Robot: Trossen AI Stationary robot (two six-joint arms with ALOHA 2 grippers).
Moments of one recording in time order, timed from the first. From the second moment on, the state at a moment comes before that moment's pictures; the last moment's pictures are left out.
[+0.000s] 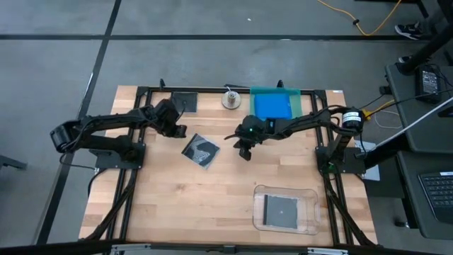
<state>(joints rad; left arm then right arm) 0.64 1.11 0.42 -0.30 0.41 -0.71 -0.19 1.79 0.90 0.08 -0.23 0.18</state>
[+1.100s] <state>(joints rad) 0.43 1.40 0.43 -0.08 0.46 -0.81 -0.04 1.95 0.90 0.24 -0.21 0.38</state>
